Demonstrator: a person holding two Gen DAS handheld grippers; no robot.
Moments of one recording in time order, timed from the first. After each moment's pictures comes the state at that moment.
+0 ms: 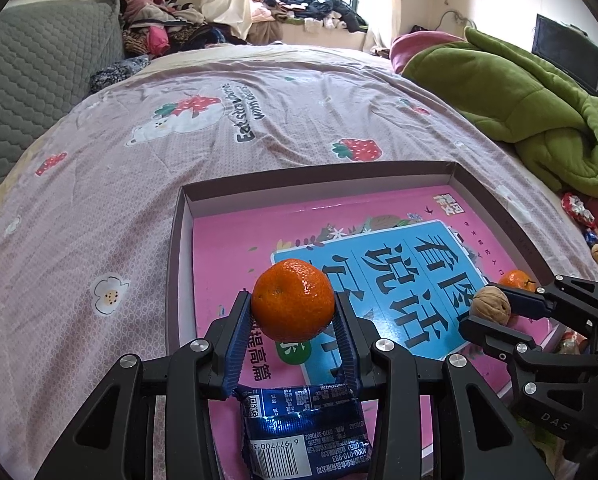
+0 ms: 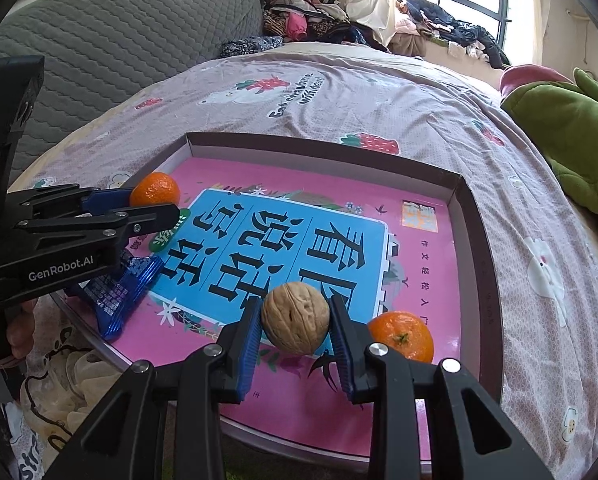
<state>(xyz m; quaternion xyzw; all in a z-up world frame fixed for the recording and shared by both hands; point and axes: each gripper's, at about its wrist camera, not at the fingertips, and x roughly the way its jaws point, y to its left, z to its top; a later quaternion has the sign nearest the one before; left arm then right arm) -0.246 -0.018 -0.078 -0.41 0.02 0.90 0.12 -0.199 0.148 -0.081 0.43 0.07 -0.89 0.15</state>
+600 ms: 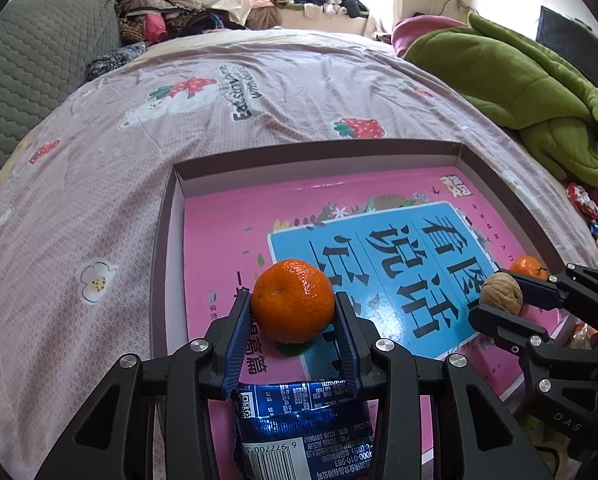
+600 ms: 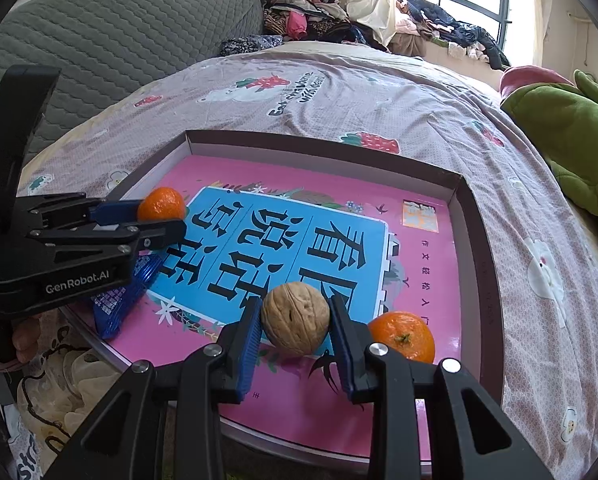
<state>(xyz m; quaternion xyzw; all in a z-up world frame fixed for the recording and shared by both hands) -0.250 -0.014 -0.092 -0.44 0.02 0.89 0.12 -0.201 0.148 -0.082 0.43 0.07 -0.89 0.15</state>
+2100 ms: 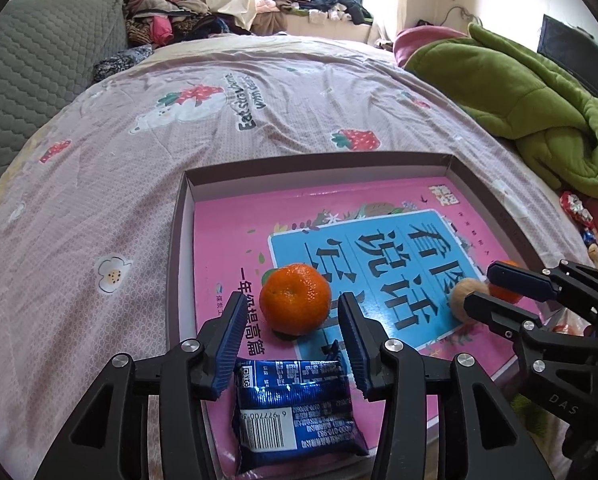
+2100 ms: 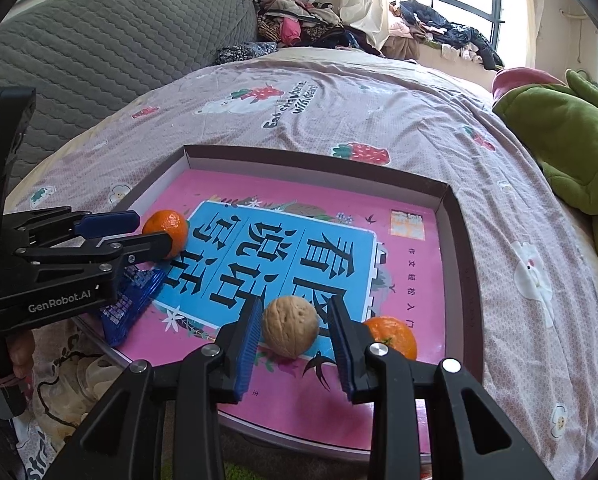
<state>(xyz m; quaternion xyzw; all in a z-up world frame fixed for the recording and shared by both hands) -0.233 -0.018 -0.074 -0.43 0.01 0.90 0.11 -0.196 0.151 -0.066 0.42 0.06 -0.89 0.14</state>
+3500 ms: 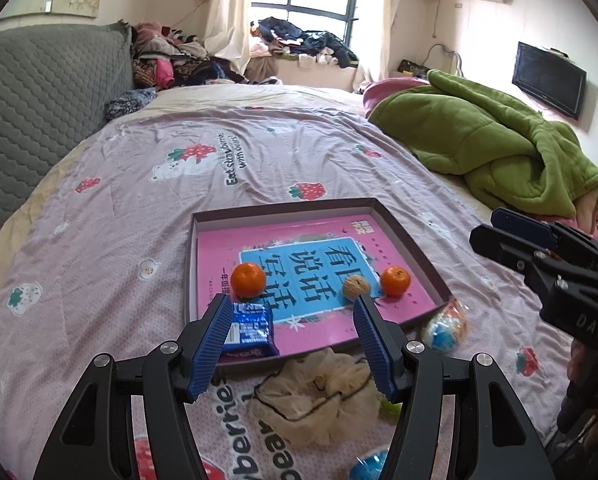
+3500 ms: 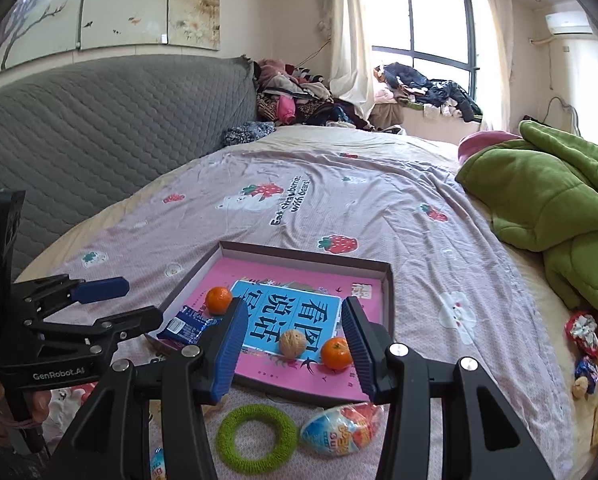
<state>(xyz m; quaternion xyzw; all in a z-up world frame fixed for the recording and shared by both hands) -0.109 -0.009 0.027 -0.36 -0.01 0.92 0.13 -0.095 0.187 0.056 0.30 0.03 -0.94 0.14</state>
